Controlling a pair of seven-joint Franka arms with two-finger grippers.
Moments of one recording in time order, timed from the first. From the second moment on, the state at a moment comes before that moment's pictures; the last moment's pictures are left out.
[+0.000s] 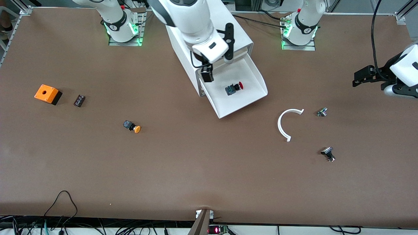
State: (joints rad) left arm 0.15 0.05 -0.14 -1.59 -0.01 1.54 0.07; right arm 0.93 0.46 -0.15 -1.23 0.23 1.77 -0.85
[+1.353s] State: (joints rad) left arm 0.15 0.08 -0.12 -1.59 -0.02 1.65 -0.07; right arm 0.99 0.75 -0.12 -1.16 0.10 1.97 -1.09
